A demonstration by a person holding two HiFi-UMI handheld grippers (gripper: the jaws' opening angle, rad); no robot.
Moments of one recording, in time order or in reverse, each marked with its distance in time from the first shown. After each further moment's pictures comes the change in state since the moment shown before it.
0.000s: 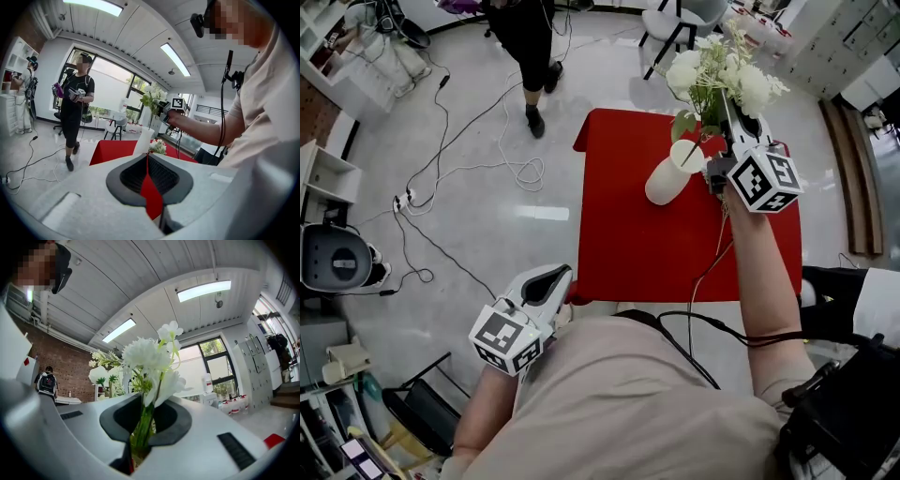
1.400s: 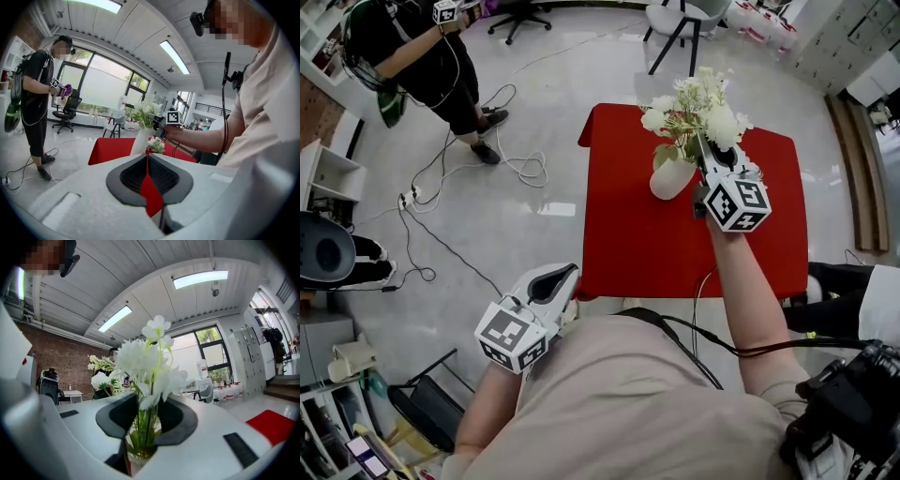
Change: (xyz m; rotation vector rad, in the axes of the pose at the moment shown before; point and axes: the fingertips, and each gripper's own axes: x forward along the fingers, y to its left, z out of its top) left arm 0.004 -0.008 -0.006 0.006 0.030 -0.016; right arm -0.033 0.005 -0.111 0.035 0.142 -0.034
